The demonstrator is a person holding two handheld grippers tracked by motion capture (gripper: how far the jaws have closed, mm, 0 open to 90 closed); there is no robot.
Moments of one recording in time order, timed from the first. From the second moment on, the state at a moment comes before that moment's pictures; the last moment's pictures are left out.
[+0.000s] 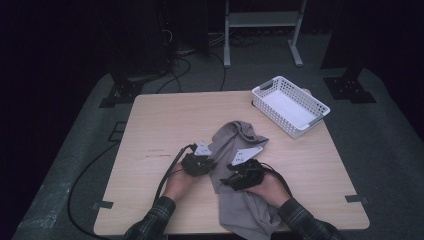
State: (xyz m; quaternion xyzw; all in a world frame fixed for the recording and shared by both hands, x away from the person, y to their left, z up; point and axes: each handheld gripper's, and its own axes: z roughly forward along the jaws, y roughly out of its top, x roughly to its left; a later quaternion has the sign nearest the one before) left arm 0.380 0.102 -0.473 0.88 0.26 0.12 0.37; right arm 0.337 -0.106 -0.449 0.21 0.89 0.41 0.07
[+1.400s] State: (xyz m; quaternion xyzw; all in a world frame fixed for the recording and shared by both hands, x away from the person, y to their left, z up) left arm 0.390 0.113 -0.470 0.88 0.28 0.10 0.37; right arm 0.346 -0.235 -0.418 0.33 0.83 0.42 0.16
